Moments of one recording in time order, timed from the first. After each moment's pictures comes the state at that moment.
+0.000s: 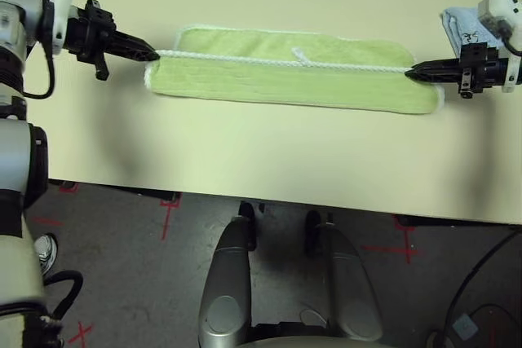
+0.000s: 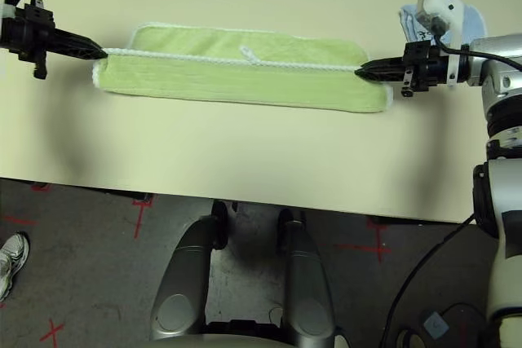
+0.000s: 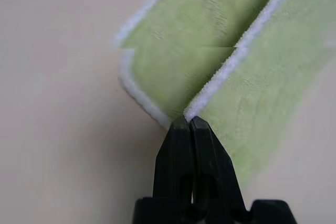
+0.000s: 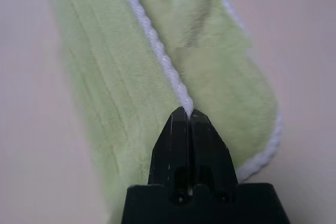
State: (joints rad) left arm -1.54 0.86 -0.35 1.24 -0.01 0.10 -1.26; right arm -1.23 -0.83 0.15 1.18 0.17 -0.13 1.32
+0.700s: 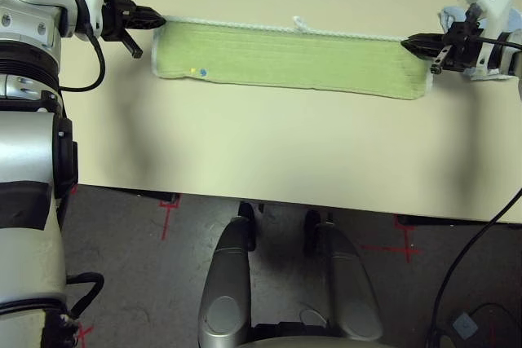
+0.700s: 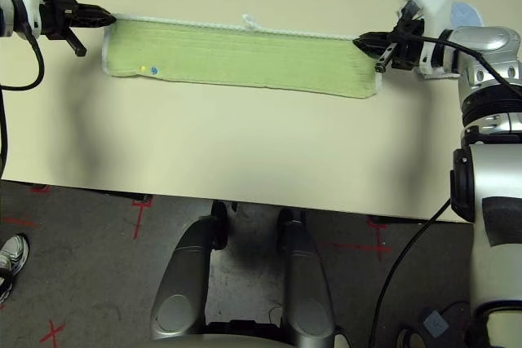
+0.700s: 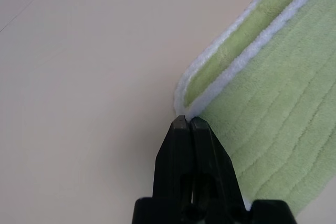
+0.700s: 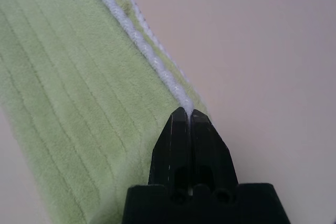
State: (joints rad) left arm -1.54 0.79 -0.23 1.27 0.13 0.02 -1.08; right arm -1.25 -0.75 0.07 1.20 0.03 -0.16 1.07
